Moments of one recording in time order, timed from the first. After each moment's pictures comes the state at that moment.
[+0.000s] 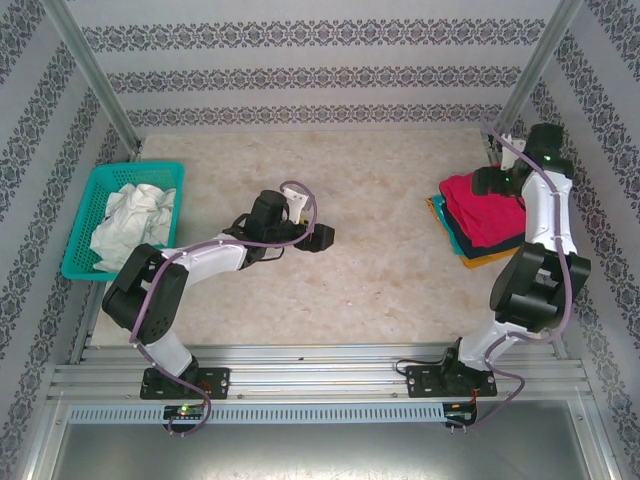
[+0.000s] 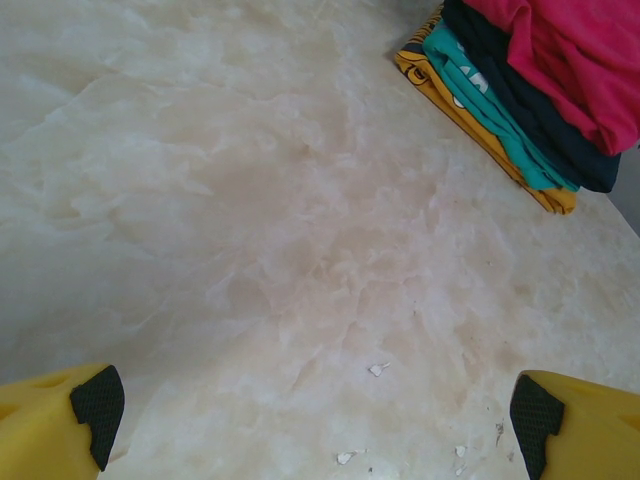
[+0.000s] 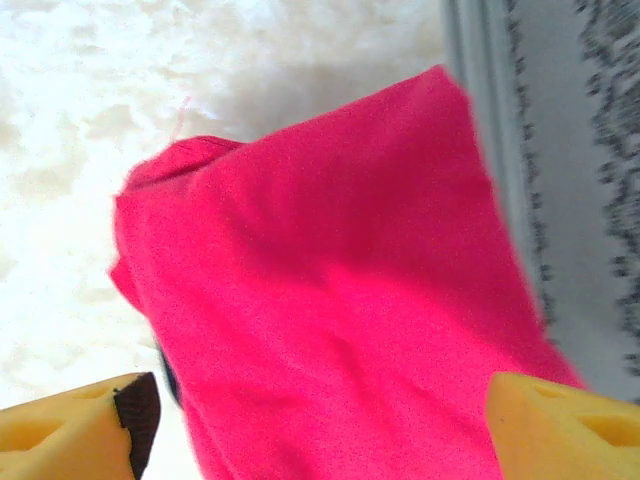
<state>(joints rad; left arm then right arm) -0.53 1.68 0.94 0.17 0.37 -0.33 -0.37 1.71 1.56 -0.85 -0.17 -0.22</state>
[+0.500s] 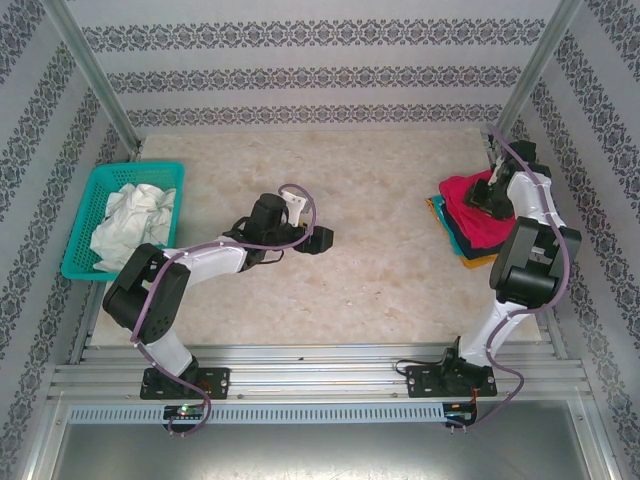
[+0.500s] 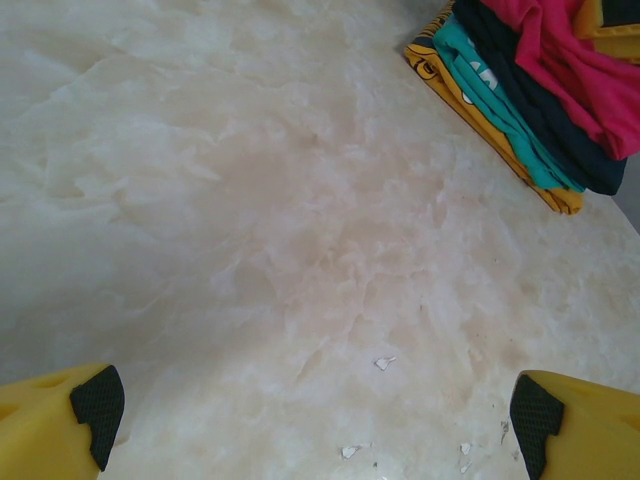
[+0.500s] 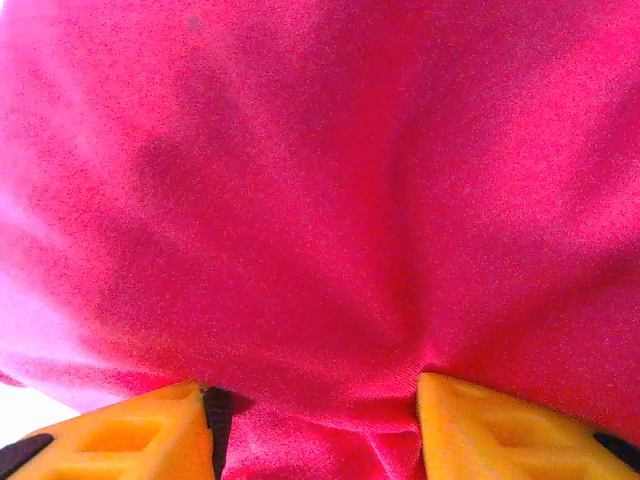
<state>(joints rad) -0.53 1.68 0.90 0.20 0.37 -0.35 -0.35 1.86 1.49 -0.85 -0.19 0.16</state>
